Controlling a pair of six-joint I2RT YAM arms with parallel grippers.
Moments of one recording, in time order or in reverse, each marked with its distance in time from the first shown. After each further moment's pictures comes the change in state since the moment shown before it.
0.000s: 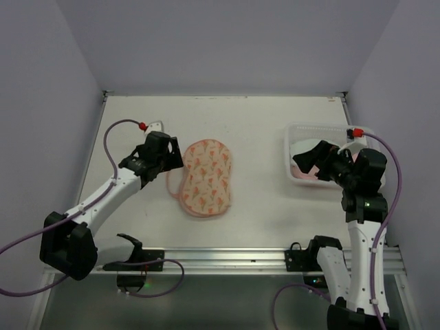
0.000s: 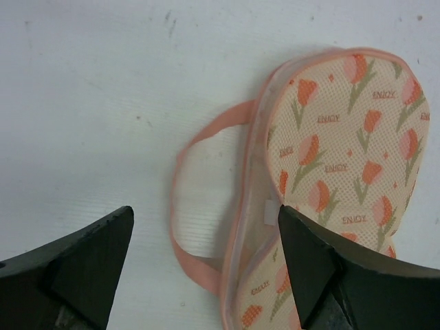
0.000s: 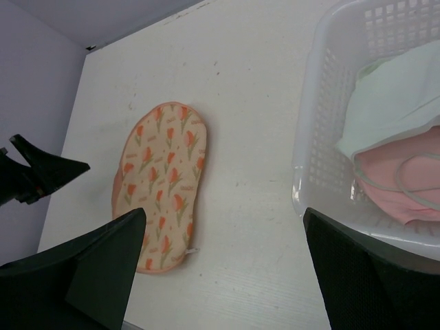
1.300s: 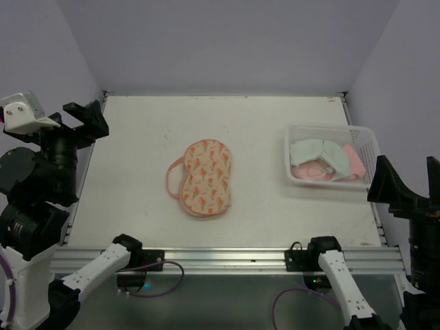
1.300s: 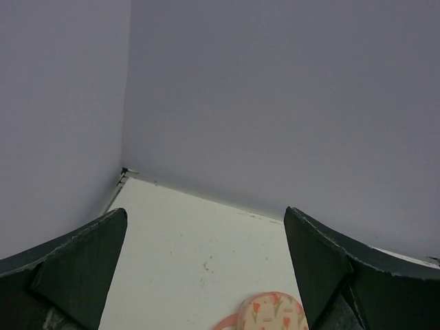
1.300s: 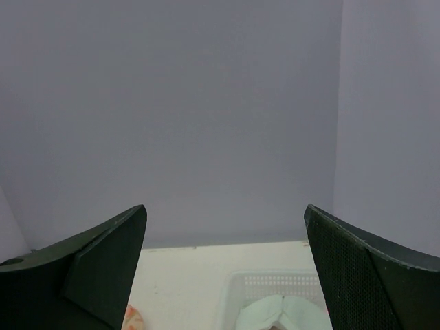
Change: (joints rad) left arm 0.006 -0.466 0.740 -0.208 -0.307 0.367; right arm 0.253 -0.174 0.805 -0.143 0.613 -0.326
